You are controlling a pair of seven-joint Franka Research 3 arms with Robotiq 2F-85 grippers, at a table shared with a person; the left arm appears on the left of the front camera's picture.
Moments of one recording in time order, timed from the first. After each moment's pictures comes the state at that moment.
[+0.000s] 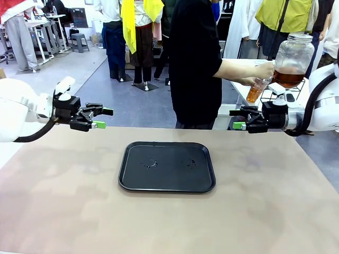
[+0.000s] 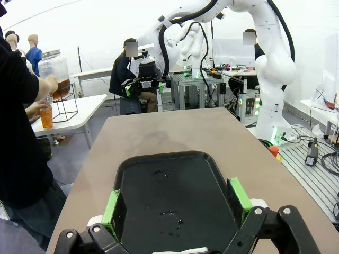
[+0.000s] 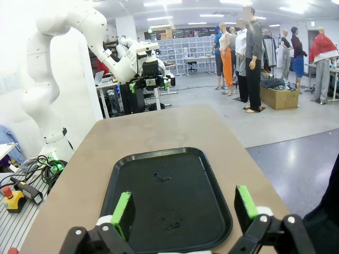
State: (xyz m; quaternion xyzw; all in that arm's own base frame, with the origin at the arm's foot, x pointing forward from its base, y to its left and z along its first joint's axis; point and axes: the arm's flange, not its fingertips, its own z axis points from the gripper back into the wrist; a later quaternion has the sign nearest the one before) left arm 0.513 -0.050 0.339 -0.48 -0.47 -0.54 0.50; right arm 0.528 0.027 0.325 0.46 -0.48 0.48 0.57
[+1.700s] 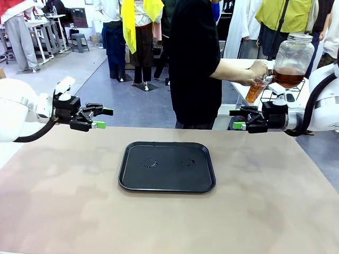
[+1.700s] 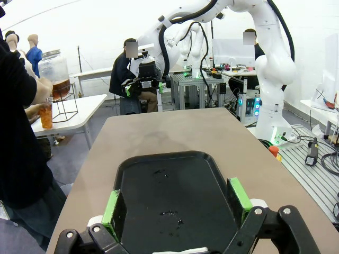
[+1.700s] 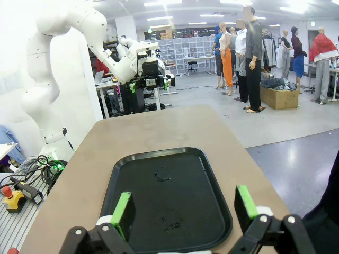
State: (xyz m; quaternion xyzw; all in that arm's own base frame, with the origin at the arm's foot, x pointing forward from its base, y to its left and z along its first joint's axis) left arm 0.513 -0.050 0.339 -0.48 -0.47 -0.54 0.50; right arm 0.528 0.027 0.325 0.46 -0.48 0.48 0.57
